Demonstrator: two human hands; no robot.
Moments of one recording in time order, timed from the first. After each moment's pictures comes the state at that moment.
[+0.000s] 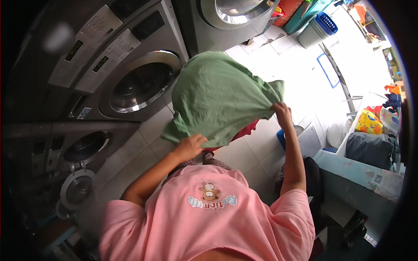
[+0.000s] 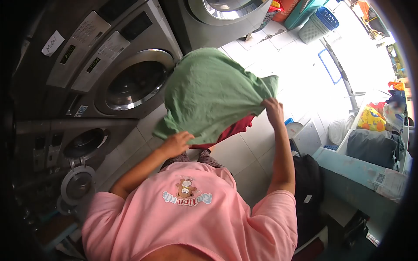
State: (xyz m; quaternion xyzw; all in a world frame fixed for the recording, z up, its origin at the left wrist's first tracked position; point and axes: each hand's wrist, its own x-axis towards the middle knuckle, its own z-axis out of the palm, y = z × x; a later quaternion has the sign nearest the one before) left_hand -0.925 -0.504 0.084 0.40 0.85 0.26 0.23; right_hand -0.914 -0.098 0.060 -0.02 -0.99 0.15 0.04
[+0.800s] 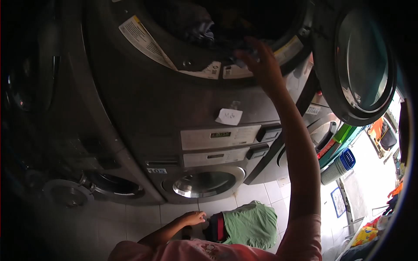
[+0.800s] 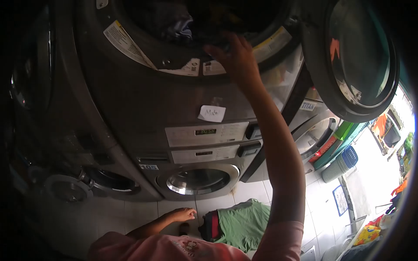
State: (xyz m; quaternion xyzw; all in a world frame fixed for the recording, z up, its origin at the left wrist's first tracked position) left_hand -1.017 -0.727 0.043 0.18 0.87 0.39 0.24; right_hand -1.230 -0.576 0.538 0.32 -0.79 0.36 0.38
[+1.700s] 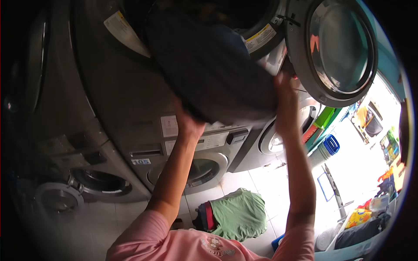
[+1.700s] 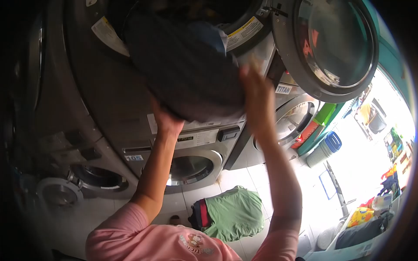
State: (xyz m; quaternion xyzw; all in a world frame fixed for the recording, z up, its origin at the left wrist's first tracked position) left_hand -1.158 -0.673 0.389 0.30 0.18 0.93 -0.10; right_hand -1.102 -0.504 0.502 0.21 -0.74 0.55 0.33
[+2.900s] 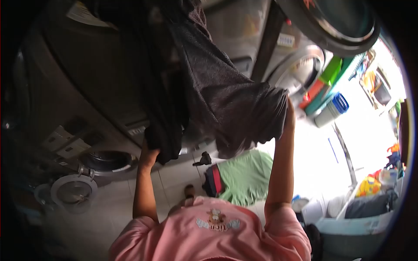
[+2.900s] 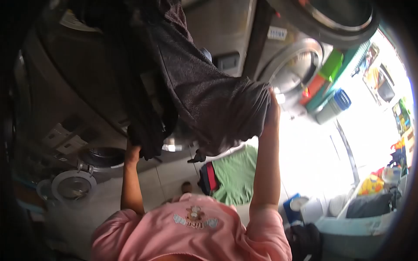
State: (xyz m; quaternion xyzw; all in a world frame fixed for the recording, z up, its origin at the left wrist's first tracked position) left_hand -1.026 -0.773 0.213 0.13 0.60 0.78 -0.15; right_hand -1.109 -0.374 0.307 0.12 -0.28 0.95 -0.02
